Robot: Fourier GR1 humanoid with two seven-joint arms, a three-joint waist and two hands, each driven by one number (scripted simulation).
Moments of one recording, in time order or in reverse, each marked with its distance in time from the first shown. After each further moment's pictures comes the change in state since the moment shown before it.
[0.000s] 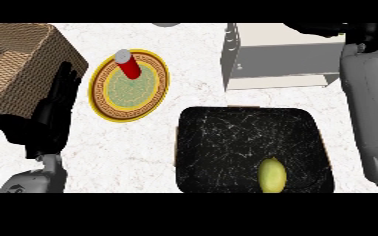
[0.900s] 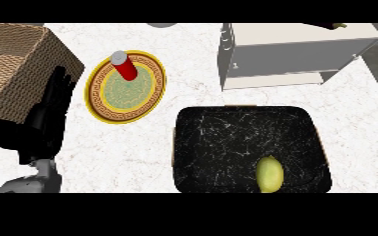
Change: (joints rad) left arm 0.034 -0.001 0.027 -0.018 0.002 -0.015 0.003; right arm 0.333 -0.285 -0.276 -0.352 -0.271 0.217 0.224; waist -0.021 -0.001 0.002
